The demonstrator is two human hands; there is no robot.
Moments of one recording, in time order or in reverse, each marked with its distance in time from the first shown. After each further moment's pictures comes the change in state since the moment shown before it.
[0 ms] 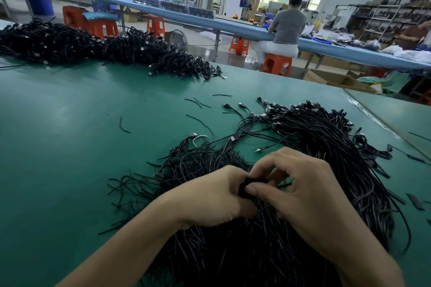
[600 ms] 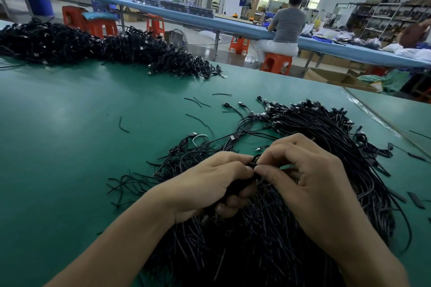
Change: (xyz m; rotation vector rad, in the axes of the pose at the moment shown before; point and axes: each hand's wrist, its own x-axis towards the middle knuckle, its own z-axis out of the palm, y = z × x) left_hand 0.000 0.003 -0.007 -0.537 -0.055 -0.033; right_hand 0.002 0.001 -0.001 0.027 0.143 -0.094
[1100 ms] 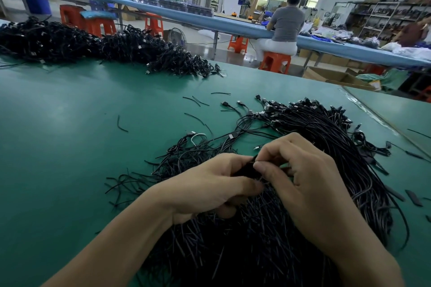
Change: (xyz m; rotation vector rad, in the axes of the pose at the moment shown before) left_hand -0.002 0.002 0.003 0.085 -0.024 0.032; right_hand 0.000 0.001 0.002 -0.081 -0.027 -0.005
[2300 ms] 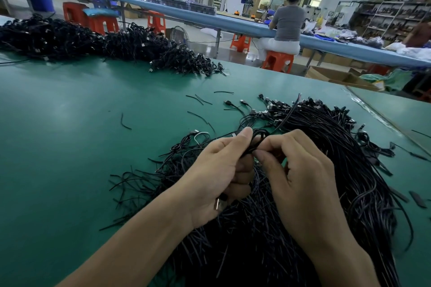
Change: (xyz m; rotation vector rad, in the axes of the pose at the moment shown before) left_hand 0.008 0.003 0.013 -0.469 0.351 0.129; right_hand 0.001 -0.008 0.021 -0.070 0.216 -0.008
